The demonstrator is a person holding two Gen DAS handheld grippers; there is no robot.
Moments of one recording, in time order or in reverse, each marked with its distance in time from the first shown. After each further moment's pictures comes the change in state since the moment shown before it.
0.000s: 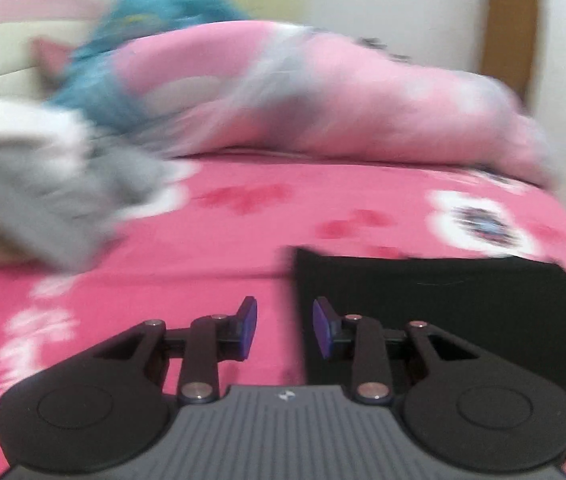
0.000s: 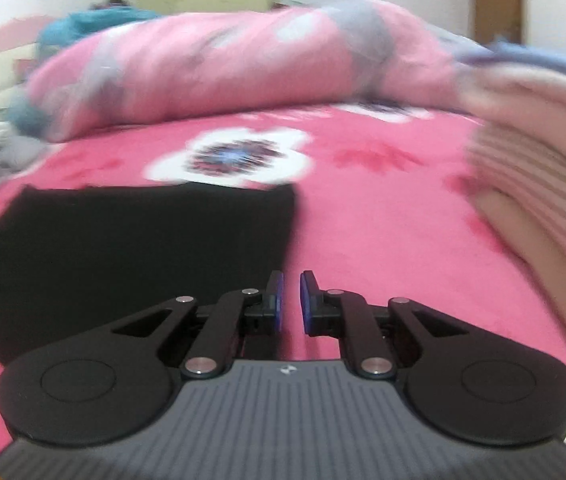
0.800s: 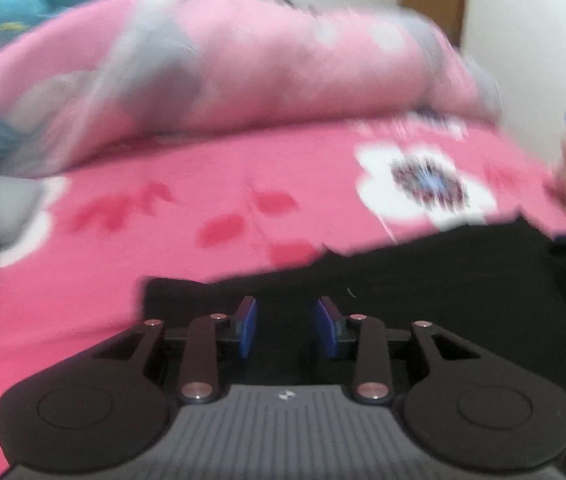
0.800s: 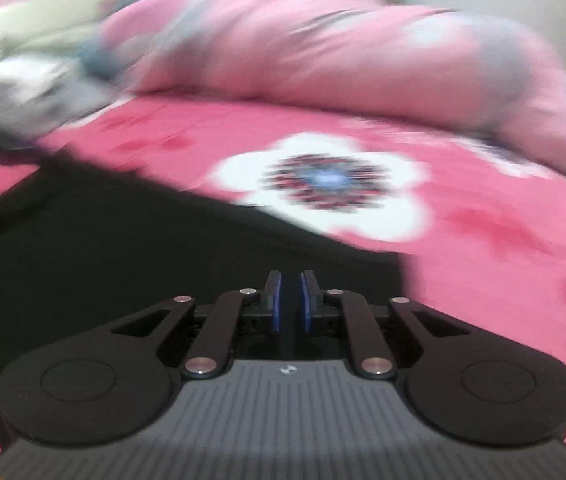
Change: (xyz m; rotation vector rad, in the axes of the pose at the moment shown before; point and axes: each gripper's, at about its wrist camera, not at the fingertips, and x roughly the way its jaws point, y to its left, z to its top) left arm 0.110 -0.048 0.026 0.161 0.141 -0.063; right arm 0.106 0.045 0.063 -0.254 0.088 0.219
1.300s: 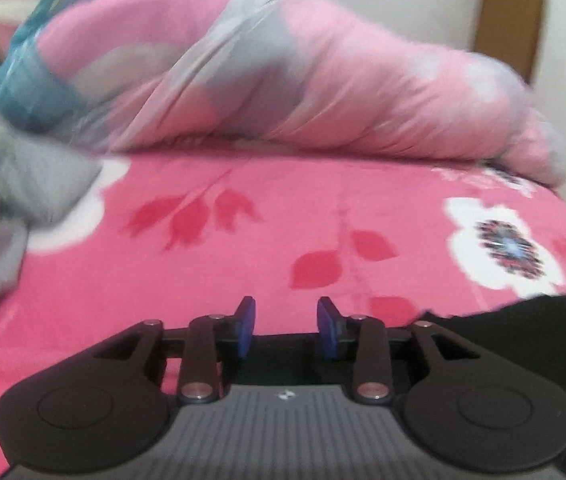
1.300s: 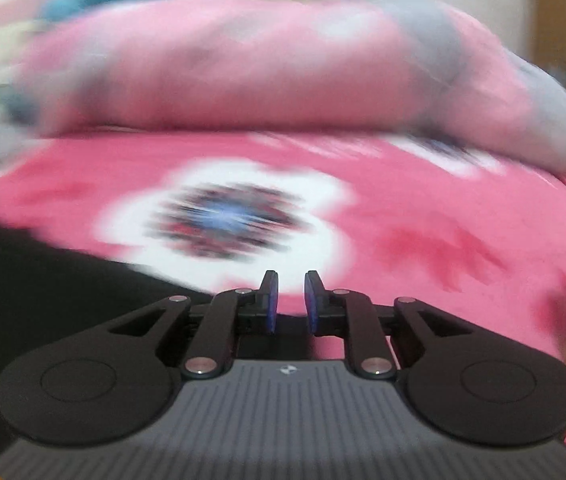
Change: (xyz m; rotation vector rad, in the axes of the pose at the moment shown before) left arm 0.002 0.065 0.010 -0.178 -0.126 0.046; right arm 0.010 -0.057 0.013 0.092 -0.095 -0.103
